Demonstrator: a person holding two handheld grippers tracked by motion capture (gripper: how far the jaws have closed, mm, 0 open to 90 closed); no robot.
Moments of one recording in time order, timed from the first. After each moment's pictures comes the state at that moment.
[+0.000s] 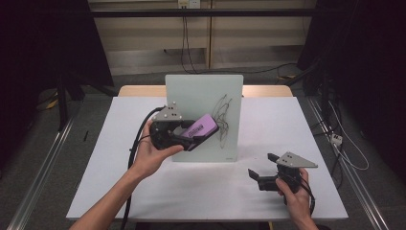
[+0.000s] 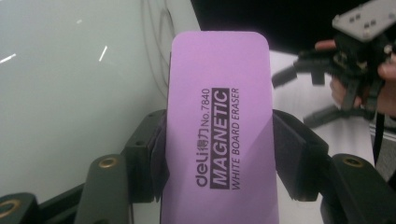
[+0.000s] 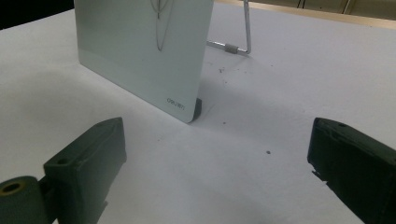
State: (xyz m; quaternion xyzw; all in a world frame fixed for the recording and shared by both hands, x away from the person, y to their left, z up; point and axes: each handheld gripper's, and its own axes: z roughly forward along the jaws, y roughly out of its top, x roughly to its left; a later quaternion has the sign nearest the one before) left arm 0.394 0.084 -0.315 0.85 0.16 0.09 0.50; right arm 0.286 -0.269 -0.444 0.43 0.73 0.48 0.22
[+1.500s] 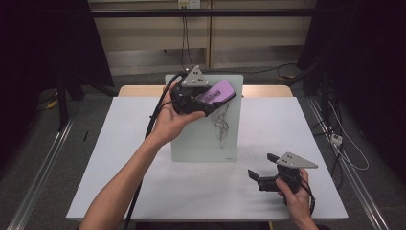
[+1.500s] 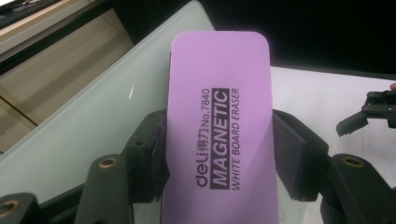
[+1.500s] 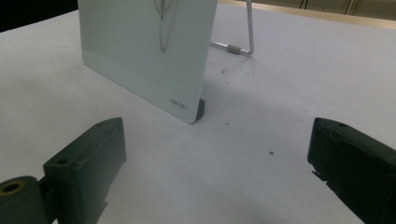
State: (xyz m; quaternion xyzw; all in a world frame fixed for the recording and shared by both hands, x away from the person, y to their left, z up) left arm 0.439 0.025 -0.258 0.85 0.13 0.18 0.48; right arm 0.285 -0.268 -0.443 0.43 0.73 0.48 0.21
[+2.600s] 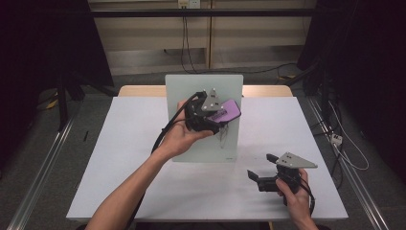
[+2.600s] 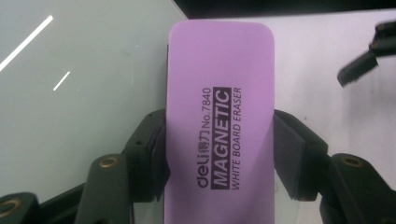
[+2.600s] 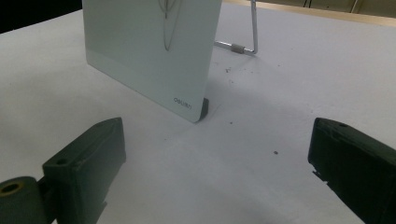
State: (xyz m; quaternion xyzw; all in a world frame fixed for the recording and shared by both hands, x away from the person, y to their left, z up) left arm 0.418 -0.004 -0.306 0.89 0.08 0.20 0.40; right arm 0.285 -0.267 -0.444 0.43 0.73 0.48 0.21
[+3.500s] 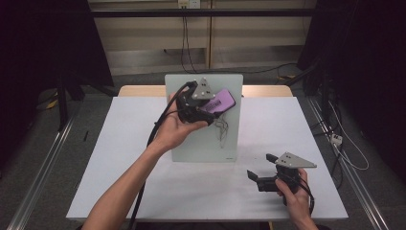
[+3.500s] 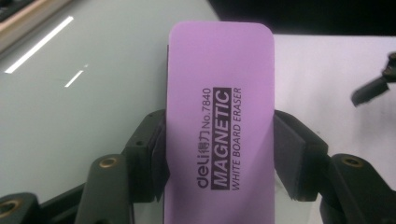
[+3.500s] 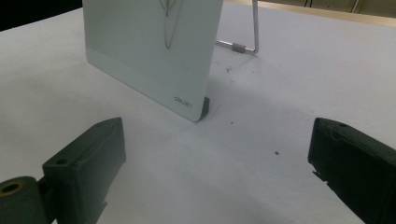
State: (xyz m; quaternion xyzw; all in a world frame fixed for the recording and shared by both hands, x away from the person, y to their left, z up) left arm 0.431 0.019 -0.273 0.87 0.12 0.21 0.43; right arm 0.285 -0.267 -0.444 0.43 0.74 0.48 0.21
